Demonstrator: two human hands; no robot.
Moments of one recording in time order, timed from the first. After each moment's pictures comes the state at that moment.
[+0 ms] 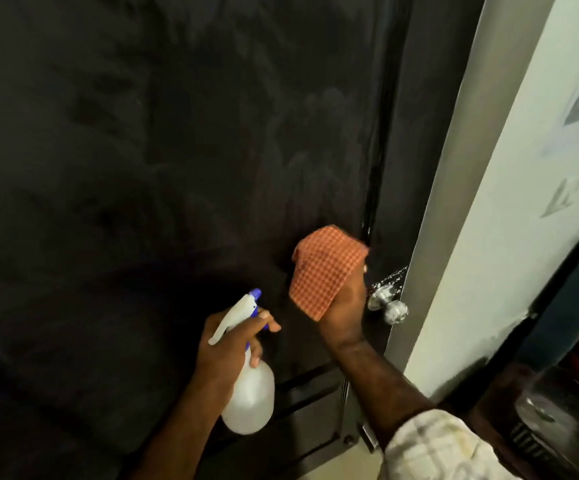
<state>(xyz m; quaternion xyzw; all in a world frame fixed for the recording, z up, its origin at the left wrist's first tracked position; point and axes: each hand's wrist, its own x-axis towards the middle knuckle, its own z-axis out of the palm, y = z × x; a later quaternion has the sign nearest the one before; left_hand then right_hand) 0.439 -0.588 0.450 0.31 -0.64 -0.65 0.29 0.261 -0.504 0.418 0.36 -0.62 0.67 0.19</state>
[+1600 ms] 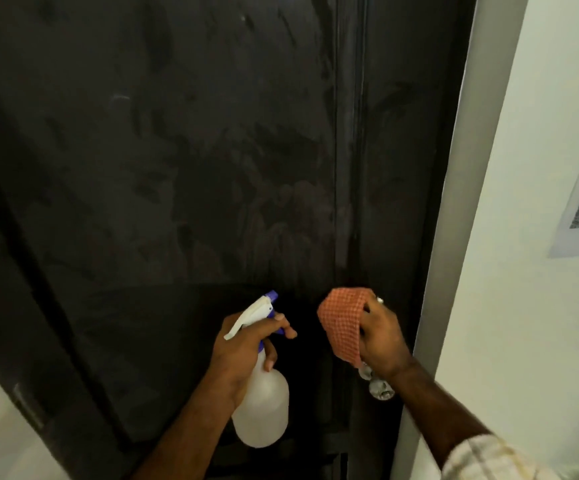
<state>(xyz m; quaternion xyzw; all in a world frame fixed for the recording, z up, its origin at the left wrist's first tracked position) 0.379 -0.499 0.527 0.30 -0.61 -0.61 0.40 0.122 -0.427 0.463 0.62 -0.61 0.46 0.17</state>
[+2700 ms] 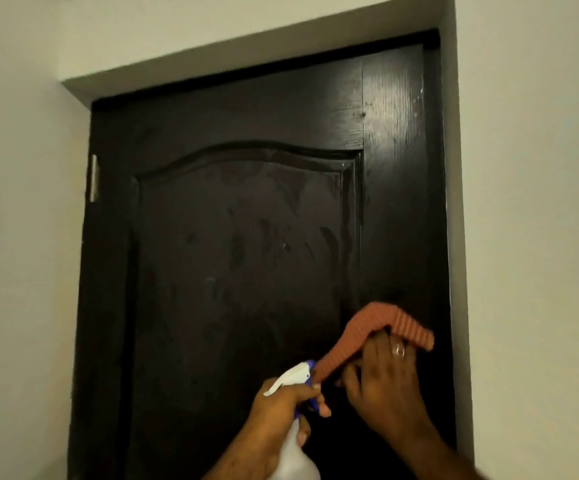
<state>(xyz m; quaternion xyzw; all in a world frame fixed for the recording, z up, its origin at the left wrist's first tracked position) 0.305 -0.429 0.693 0.29 -0.55 -0.60 0.50 0.108 -0.414 0.682 0.65 -0.60 0.37 0.28</state>
